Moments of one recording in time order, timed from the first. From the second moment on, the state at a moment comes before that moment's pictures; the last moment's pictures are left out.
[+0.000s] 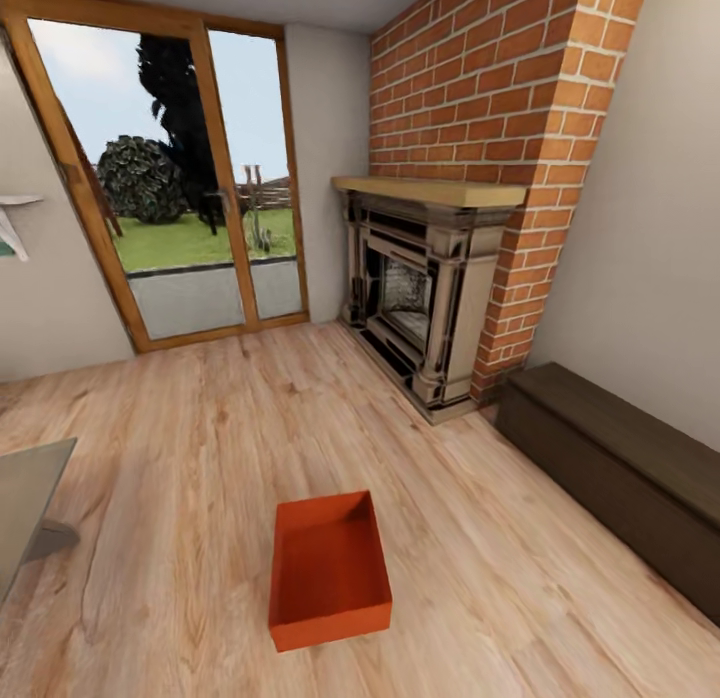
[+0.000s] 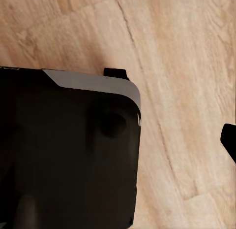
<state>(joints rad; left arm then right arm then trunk) -0.22 -0.02 0.05 0.00 0.10 -0.14 0.11 -0.18 0.07 0.63 0.03 -0.53 -0.15 -0.17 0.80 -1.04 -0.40</state>
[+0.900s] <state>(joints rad) -0.22 -0.02 0.05 0.00 0.10 -0.15 0.11 -0.18 0.07 0.63 0.03 -0.53 -0.15 -0.17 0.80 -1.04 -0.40</state>
